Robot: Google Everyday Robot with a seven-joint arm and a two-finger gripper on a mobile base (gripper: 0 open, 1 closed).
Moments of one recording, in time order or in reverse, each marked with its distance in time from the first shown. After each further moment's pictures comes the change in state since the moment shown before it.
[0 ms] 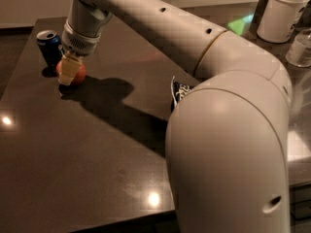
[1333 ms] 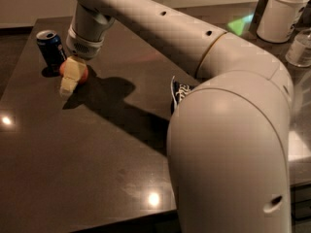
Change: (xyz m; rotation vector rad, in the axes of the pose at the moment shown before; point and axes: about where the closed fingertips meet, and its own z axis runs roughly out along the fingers) arm 0.013 0.000 0.009 -0.005 0.023 0.017
